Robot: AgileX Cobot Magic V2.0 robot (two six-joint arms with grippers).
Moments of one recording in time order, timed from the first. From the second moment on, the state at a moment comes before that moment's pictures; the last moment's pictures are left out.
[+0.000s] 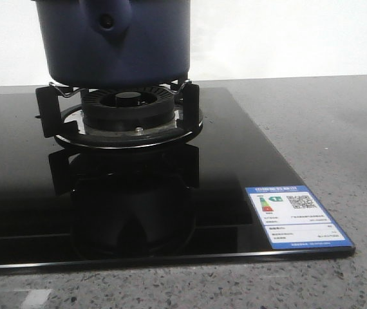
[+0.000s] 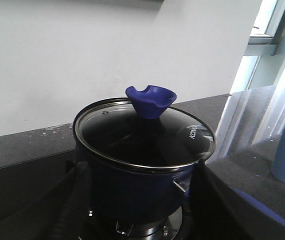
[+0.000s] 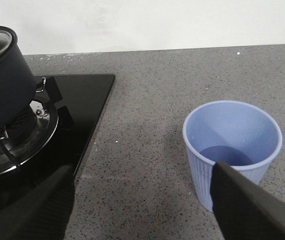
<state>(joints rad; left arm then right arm) -0.05 0.72 -0.68 -1.36 0.58 1.18 0.12 0.54 -0.63 0.17 0.51 -0.07</state>
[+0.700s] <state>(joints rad) -0.11 1.21 -0.99 -1.43 0.76 1.40 0.12 0.54 -0.63 0.17 0.51 -0.07</state>
